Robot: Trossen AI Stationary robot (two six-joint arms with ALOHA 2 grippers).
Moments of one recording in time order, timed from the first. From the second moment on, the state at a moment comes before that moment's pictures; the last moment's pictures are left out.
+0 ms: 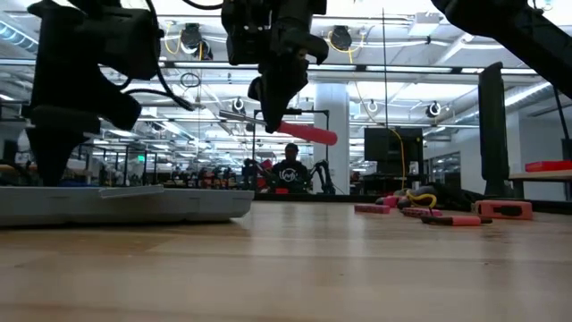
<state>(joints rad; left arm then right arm) -0.14 1.34 0.69 -1.04 -0.06 -0.92 -0.11 2.34 2.35 -1.39 -0.16 -0.43</state>
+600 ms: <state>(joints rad) -0.11 1.33 0.68 -0.83 -0.22 -0.88 -0.10 2.34 2.35 -1.42 -0.16 -0.43</state>
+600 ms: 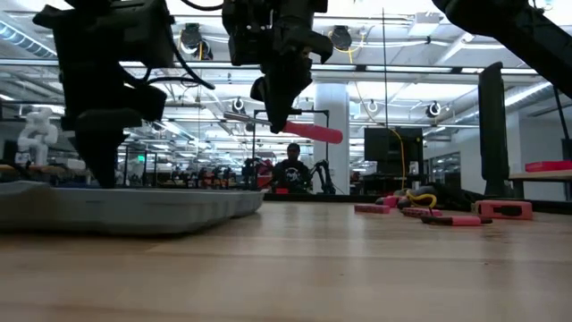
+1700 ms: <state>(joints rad) -0.14 0.83 0.91 -1.23 -0.87 -0.80 -0.05 2.45 2.31 -0.88 -0.08 0.07</state>
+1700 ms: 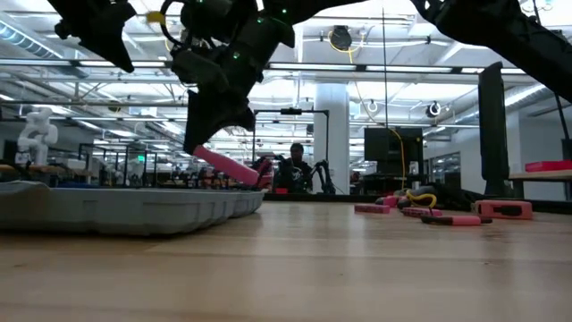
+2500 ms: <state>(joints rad) -0.14 0.84 0.91 -1.23 -0.86 -0.80 -0.06 2.53 2.31 -0.86 -0.02 0.01</state>
